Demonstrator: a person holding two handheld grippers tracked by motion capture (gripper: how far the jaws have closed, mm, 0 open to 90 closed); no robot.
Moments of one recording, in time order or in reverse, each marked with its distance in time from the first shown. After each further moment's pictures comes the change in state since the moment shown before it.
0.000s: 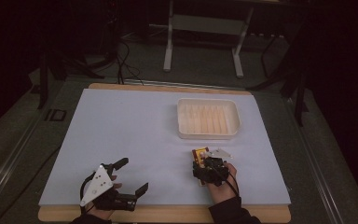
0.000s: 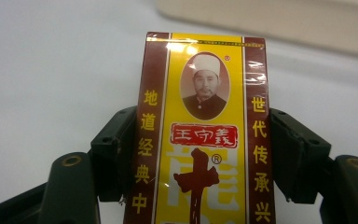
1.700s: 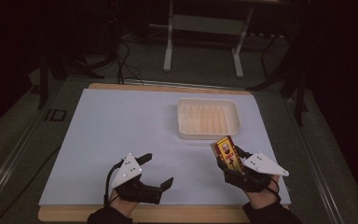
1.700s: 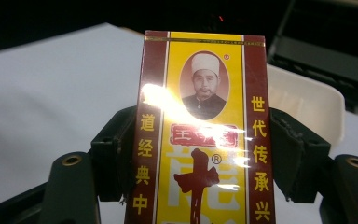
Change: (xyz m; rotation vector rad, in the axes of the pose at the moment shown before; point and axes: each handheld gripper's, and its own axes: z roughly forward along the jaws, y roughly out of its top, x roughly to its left) left arm -0.033 0.043 0.053 0.131 -0.072 -0.083; right arm -0.056 0.006 -0.106 -0.414 0.180 -0.246
